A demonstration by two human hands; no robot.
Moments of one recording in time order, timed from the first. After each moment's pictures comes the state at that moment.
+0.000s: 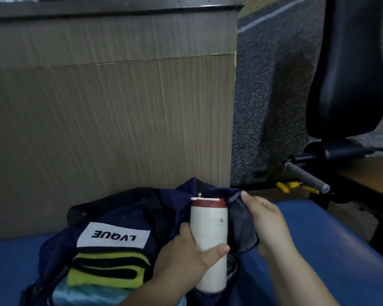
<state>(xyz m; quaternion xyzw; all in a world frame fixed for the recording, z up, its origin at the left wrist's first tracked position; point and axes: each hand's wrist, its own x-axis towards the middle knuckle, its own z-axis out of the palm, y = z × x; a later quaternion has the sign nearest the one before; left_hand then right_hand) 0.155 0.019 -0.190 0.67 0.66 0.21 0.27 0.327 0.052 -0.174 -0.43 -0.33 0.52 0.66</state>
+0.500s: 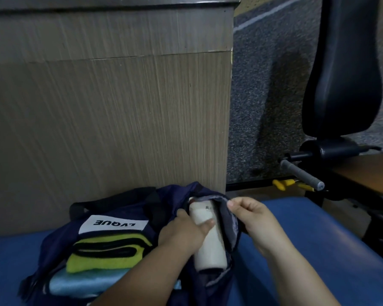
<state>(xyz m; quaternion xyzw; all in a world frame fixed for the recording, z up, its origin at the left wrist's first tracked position) 0.173 0.059 -0.181 0.63 0.74 0.08 0.21 0.336 0.050 -0.182 -0.44 -0.50 0.50 0.56</state>
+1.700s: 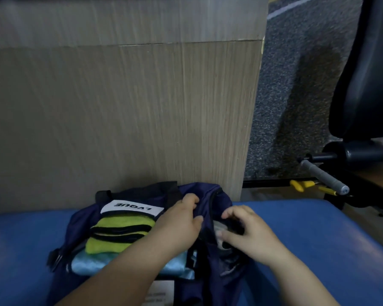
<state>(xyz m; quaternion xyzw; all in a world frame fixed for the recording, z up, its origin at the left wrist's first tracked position) 0.122 0.032 -0.168 0.73 0.63 0.20 0.16 0.321 0.054 -0.217 -0.49 -0.76 0.27 0.35</state>
